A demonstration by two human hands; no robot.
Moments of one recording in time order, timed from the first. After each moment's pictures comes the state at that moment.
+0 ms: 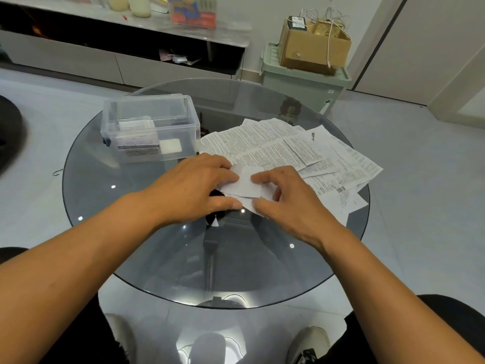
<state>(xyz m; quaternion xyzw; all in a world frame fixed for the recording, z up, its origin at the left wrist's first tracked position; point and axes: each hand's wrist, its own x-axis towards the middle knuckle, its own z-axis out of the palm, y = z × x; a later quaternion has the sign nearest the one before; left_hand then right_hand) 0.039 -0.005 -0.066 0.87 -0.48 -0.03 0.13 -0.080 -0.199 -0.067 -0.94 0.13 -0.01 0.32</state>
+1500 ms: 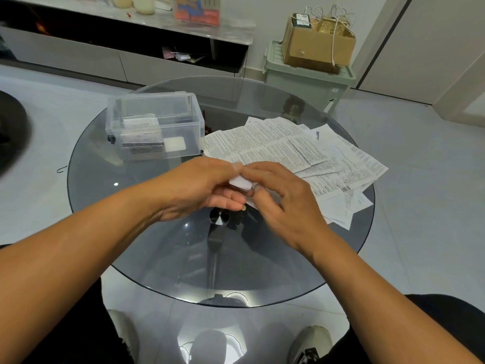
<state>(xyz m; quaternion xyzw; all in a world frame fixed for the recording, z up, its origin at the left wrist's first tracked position) 0.021 -0.012 -0.044 0.64 -0.15 -0.44 0.62 -0.082 -0.178 -0.076 -0.89 -0.03 -0.22 0.39</state>
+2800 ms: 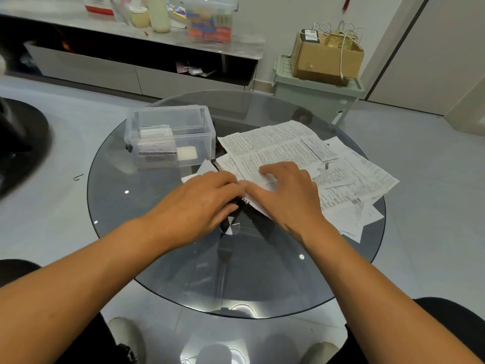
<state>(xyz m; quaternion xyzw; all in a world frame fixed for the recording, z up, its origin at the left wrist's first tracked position) 0.025 0.020 -0.078 0.84 -0.52 0.08 0.14 -0.040 -0.181 -0.072 -0.96 0.17 -0.08 0.21</state>
